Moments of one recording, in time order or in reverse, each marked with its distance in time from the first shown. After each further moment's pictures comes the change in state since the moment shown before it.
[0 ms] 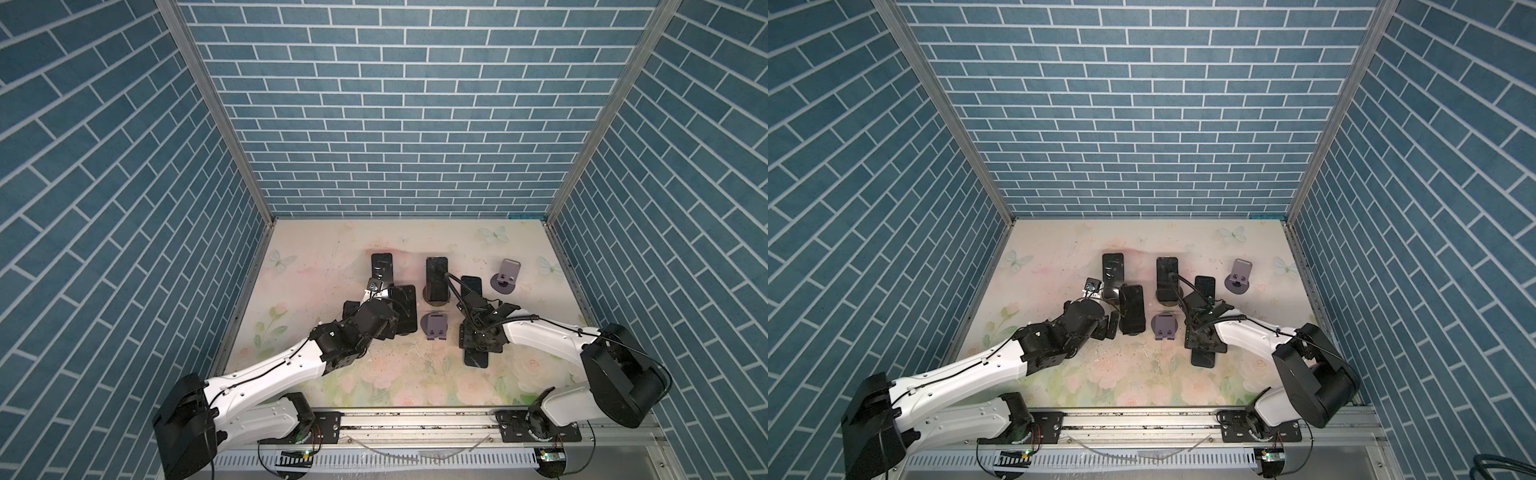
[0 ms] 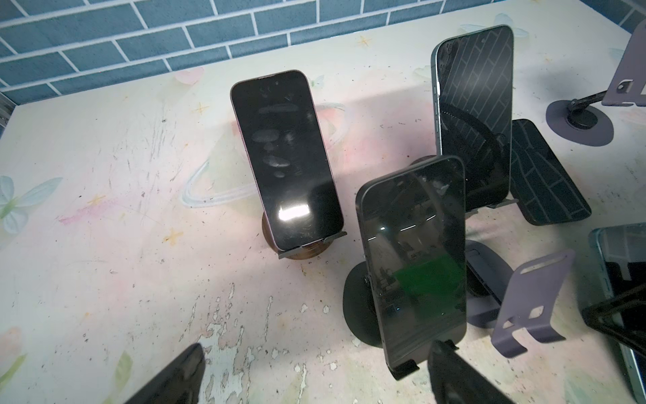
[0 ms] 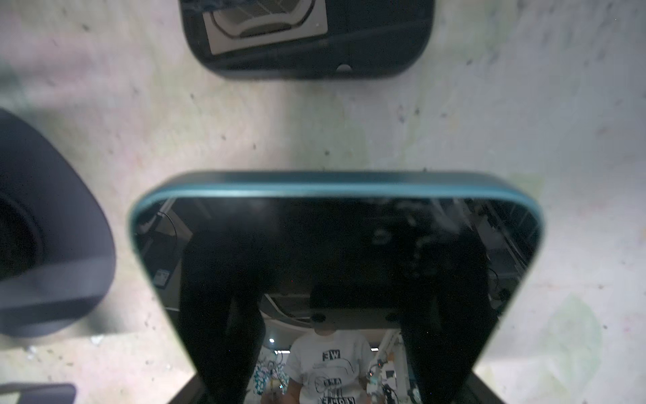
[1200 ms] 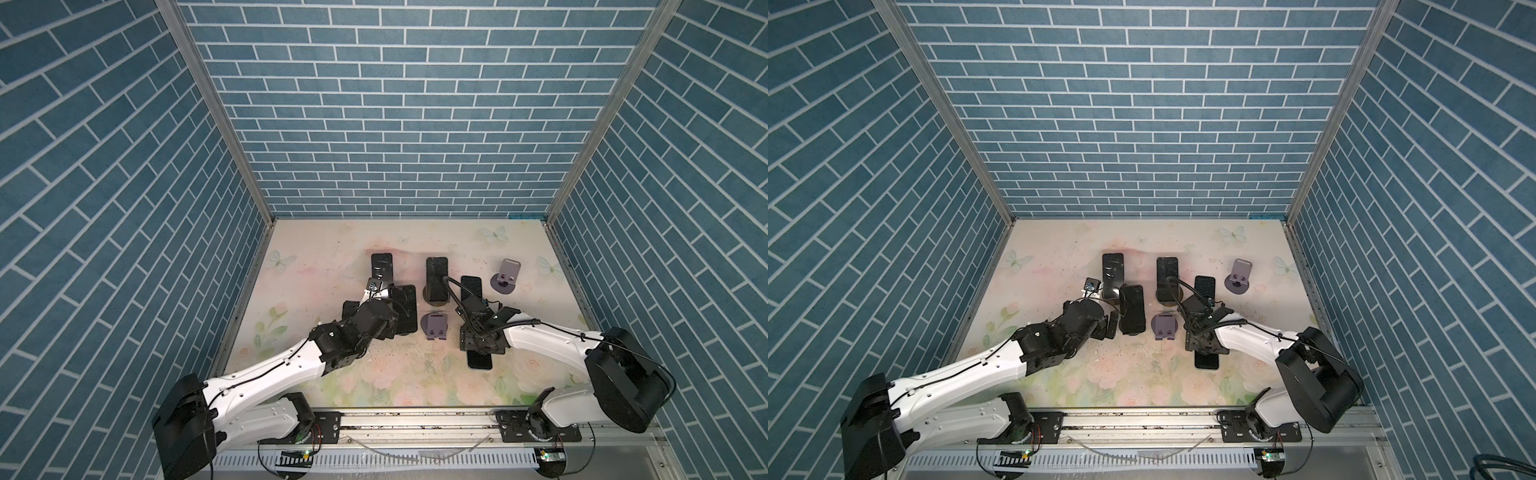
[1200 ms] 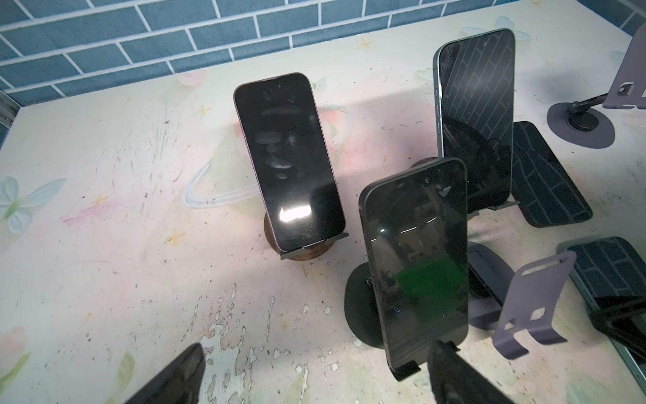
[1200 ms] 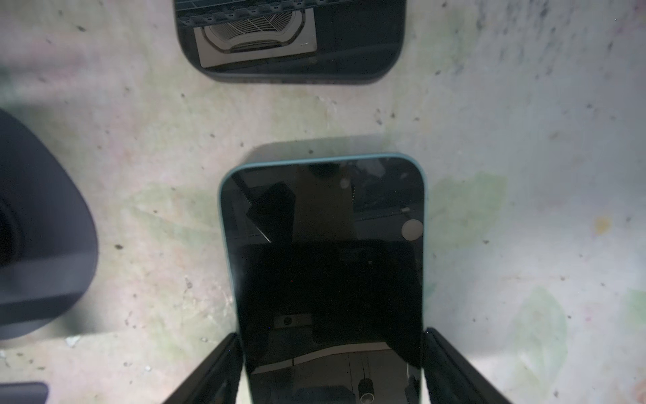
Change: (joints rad) left arm 0.000 -0.008 -0.002 0.000 -0.005 0.000; right arm 0.044 -0.028 -0.020 -0.012 0.060 0.008
